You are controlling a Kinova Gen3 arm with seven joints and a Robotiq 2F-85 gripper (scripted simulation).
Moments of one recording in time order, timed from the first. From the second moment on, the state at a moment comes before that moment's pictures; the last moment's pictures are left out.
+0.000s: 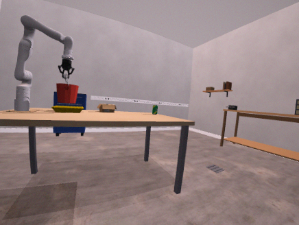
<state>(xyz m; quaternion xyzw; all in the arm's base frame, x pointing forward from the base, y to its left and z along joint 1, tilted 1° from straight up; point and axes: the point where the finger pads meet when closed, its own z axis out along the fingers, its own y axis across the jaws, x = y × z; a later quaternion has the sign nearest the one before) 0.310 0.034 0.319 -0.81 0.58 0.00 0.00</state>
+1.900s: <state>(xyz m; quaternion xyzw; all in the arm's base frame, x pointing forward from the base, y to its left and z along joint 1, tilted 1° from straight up) 0.301 0.140 0.319 -0.81 0.58 0.00 0.01</state>
